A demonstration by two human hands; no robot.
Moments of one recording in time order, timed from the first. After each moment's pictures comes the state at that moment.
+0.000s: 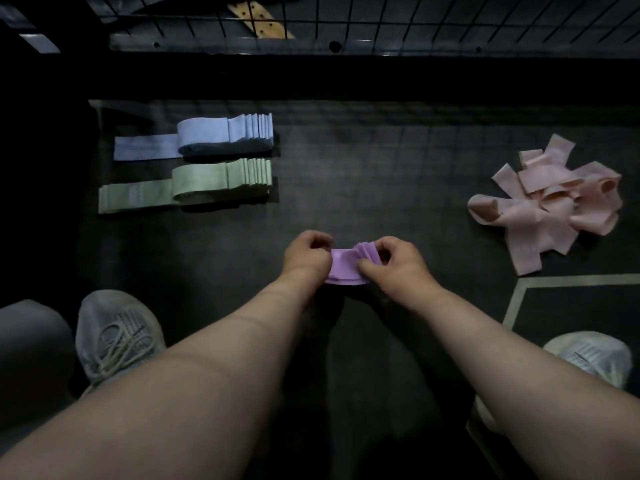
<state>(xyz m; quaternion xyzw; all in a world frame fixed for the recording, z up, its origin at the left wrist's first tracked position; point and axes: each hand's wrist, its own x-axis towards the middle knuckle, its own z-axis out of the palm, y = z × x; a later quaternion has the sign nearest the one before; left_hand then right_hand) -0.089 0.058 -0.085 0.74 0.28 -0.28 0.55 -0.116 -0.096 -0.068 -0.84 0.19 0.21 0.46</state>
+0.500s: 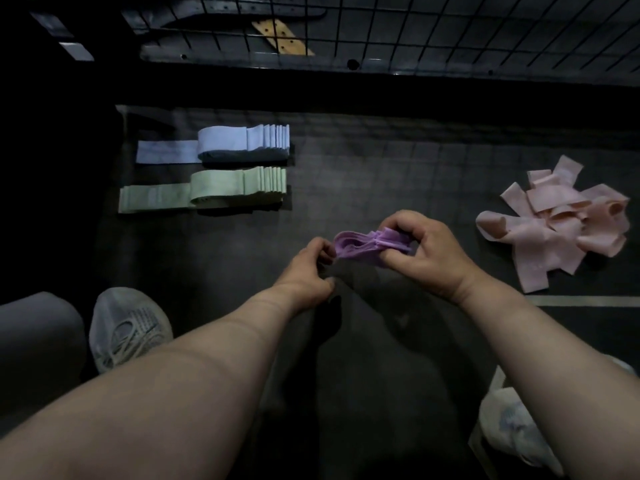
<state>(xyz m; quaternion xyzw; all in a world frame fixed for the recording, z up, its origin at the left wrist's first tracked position) -0.100 0.096 -0.089 0.83 0.04 -0.29 0.48 -0.084 -0.115 -0.009 -0.89 -0.11 0.11 0.42</state>
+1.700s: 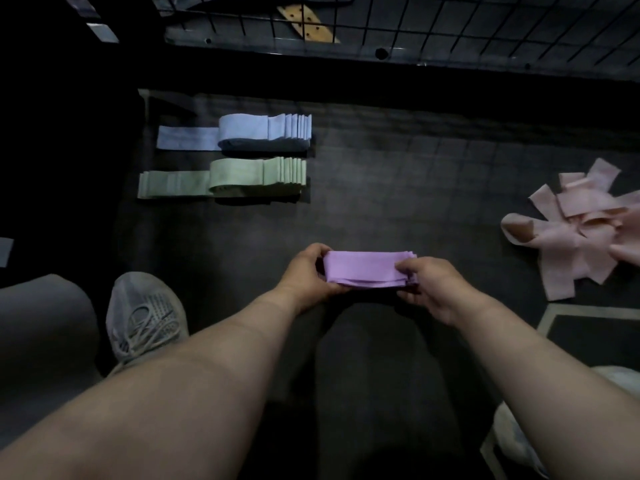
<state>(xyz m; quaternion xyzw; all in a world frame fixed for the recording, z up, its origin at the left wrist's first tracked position) -0.112 0.113 -0.101 0.80 0.11 -0.28 0.52 -0.103 -0.099 -0.072 -0.64 0.42 0.31 0.57</state>
